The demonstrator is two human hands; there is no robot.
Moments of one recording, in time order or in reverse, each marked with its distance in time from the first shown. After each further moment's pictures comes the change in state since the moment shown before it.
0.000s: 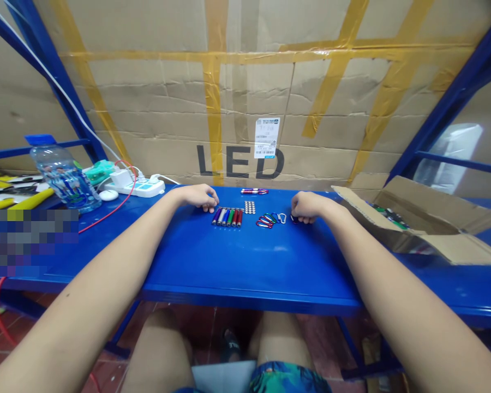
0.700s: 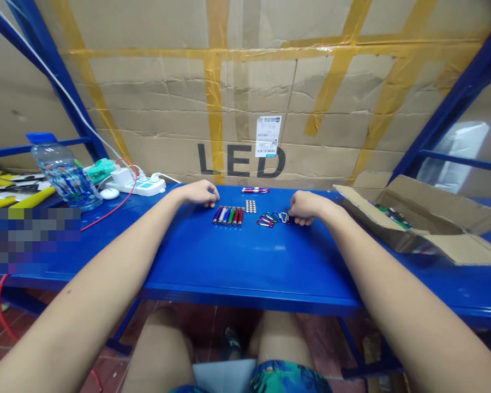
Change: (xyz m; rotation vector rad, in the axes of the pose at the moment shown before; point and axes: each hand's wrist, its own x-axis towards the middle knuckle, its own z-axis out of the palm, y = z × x) left_hand 0.006 -0.002 0.004 -0.002 0.180 0.004; right_hand -0.010 -0.015 0.001 0.073 -0.028 0.061
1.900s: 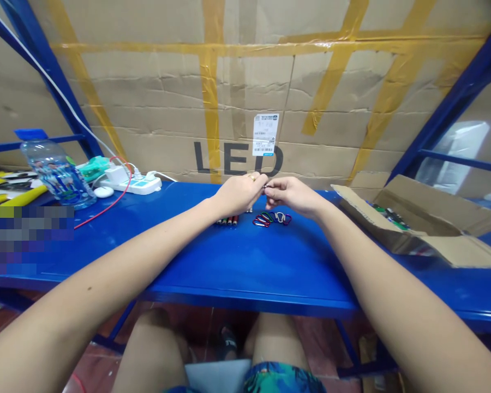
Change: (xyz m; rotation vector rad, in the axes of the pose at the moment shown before) left_hand 0.001 0.103 0.063 0.644 0.554 0.701; right_hand -0.007 -0.012 0.005 0.818 -0.017 -0.693
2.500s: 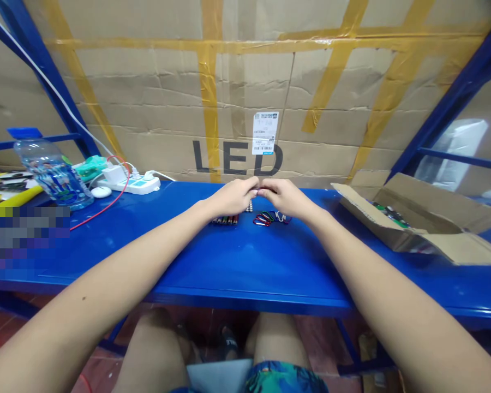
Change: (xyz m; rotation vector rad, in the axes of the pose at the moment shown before) left_hand -0.009 -0.008 -0.002 -0.446 -0.120 -0.211; right_hand 0.007 0.004 0.013 -0.647 0.136 -0.341
